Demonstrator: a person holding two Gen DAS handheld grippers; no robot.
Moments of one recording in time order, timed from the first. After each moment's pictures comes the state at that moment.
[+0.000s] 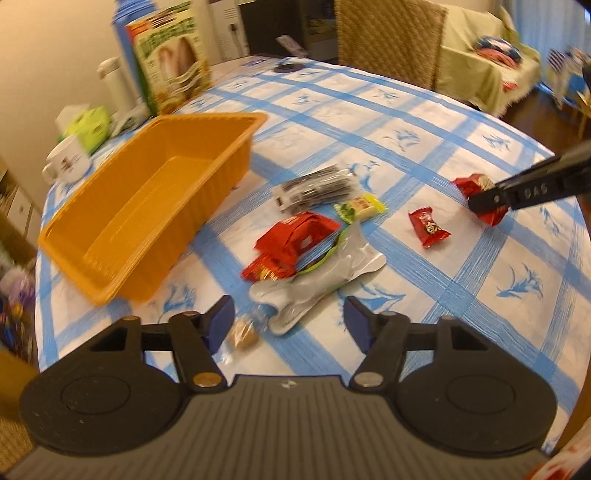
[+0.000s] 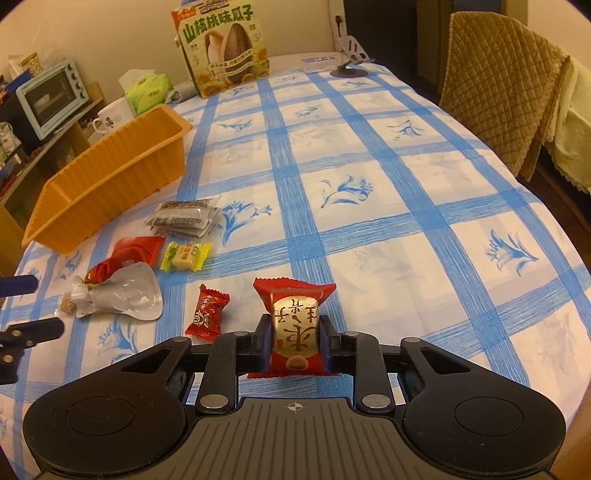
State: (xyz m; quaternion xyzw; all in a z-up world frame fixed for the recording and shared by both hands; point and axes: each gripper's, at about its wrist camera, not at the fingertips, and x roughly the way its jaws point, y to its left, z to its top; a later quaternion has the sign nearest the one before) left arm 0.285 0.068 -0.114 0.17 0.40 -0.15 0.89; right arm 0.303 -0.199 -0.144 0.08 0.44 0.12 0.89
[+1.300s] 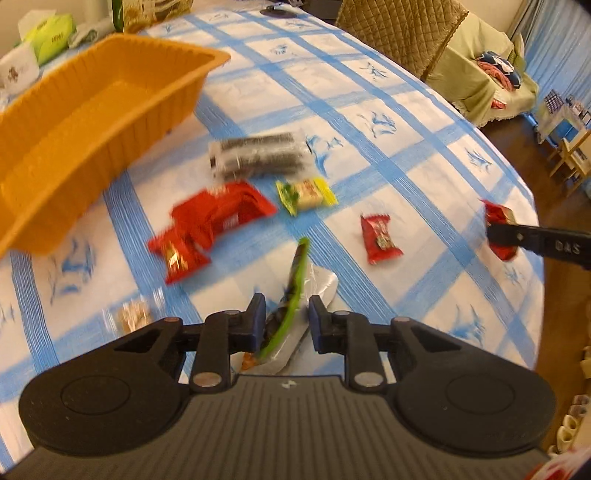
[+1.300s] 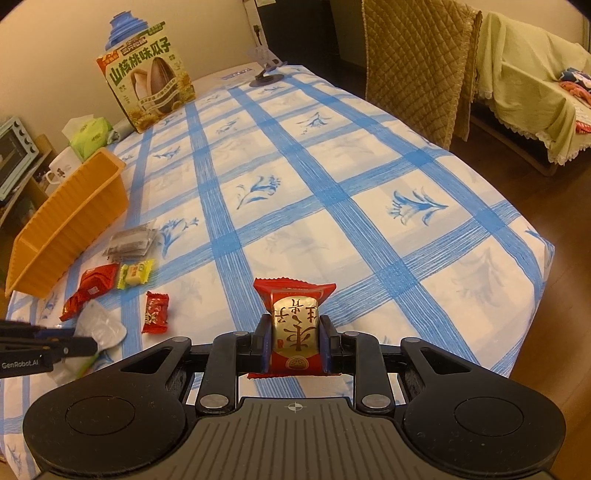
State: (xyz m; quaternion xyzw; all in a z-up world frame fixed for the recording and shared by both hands) left arm 0.324 0.048 -0.134 0.02 0.52 -0.18 0.83; right arm 0.271 -0.250 -0.132 0.14 0.44 0.04 0.89
